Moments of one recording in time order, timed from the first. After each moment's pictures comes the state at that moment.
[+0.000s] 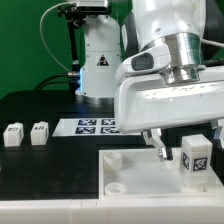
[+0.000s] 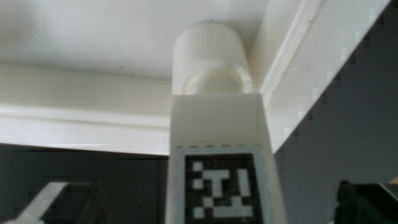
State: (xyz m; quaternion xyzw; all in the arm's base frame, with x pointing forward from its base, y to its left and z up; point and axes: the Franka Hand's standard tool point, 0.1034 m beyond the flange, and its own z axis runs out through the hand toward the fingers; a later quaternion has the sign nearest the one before) arm 0.627 0.115 0.076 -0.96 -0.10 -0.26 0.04
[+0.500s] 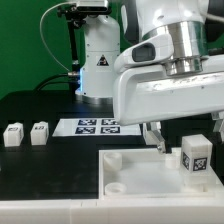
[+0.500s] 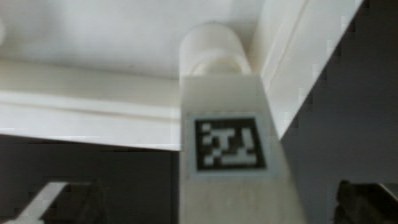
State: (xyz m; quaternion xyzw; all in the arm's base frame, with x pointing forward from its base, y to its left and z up) arm 0.638 0.109 0.088 -0.98 -0.10 -0.19 0.04
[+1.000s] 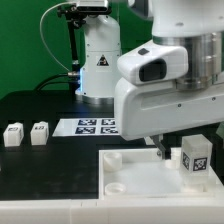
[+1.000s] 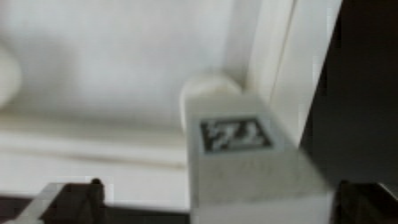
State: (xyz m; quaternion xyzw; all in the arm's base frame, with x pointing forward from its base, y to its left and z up) arm 0.638 0.111 0.086 -0.99 -0.09 0.07 0.05
